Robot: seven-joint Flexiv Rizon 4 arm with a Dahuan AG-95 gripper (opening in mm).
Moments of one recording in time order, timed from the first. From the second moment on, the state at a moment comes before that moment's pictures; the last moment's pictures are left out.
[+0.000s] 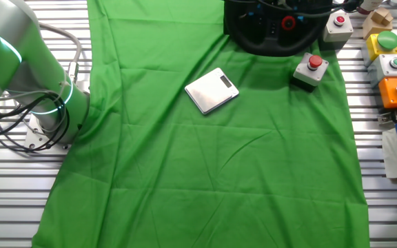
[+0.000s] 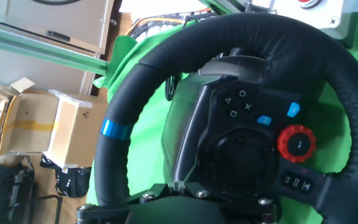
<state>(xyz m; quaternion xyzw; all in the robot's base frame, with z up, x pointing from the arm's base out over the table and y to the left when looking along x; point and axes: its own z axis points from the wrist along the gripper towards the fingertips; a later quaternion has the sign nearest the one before) 0.530 0.285 0.205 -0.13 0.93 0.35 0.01</state>
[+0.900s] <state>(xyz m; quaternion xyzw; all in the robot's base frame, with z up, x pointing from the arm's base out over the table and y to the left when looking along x) 0.525 0.288 0.201 -0.15 0.93 0.35 0.03</state>
